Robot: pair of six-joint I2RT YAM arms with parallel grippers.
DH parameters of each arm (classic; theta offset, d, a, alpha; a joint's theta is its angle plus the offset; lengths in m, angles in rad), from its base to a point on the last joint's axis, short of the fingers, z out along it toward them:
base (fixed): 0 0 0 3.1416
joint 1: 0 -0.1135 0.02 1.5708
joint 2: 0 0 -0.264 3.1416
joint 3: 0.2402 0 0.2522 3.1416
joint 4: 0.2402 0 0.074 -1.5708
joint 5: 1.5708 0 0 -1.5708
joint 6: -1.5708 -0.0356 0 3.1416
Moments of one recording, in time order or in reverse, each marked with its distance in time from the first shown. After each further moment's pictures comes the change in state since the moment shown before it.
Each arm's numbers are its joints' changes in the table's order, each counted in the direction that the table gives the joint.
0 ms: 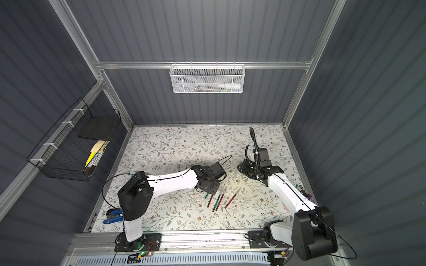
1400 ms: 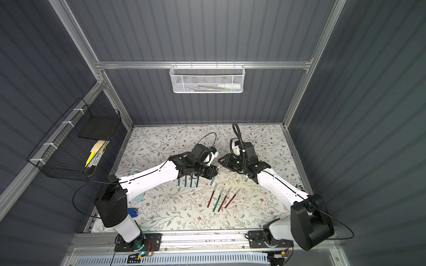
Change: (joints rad) left arm -0.170 -0.195 -0.043 -0.207 0.367 -0.047; right arm -0.215 0.098 0.100 -0.229 -0.111 -0.113
